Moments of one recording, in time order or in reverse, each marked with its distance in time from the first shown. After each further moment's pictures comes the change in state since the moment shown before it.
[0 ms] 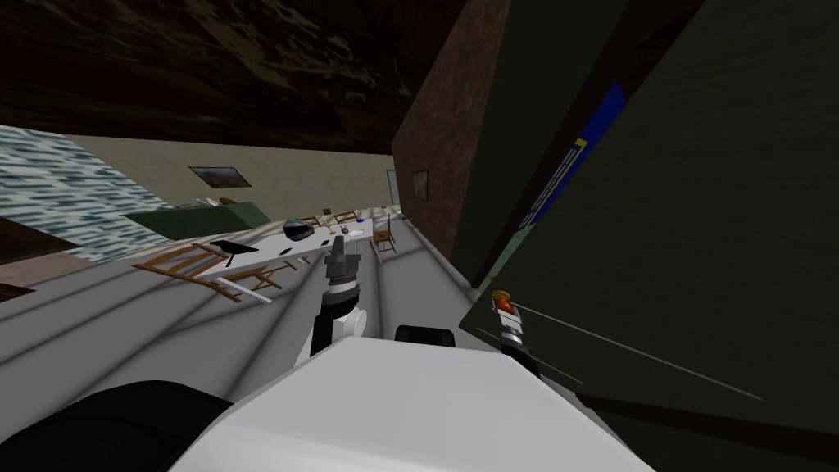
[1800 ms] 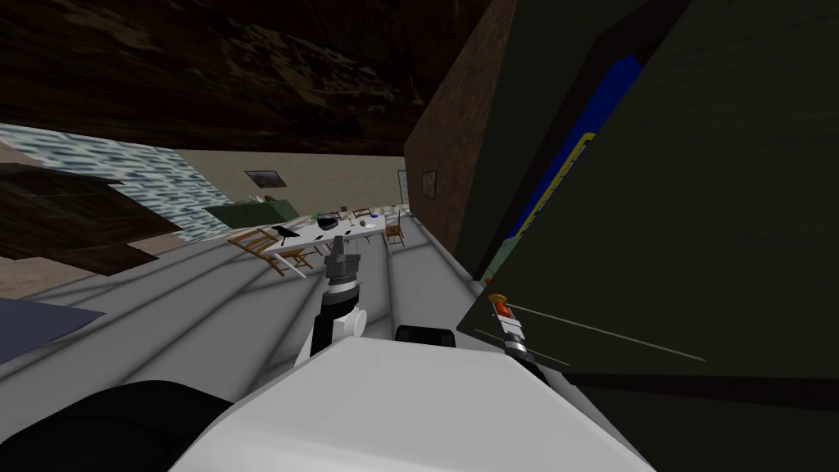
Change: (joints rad) arm 0.043 -0.084 0.105 -0.020 0.059 -0.036 -0.090
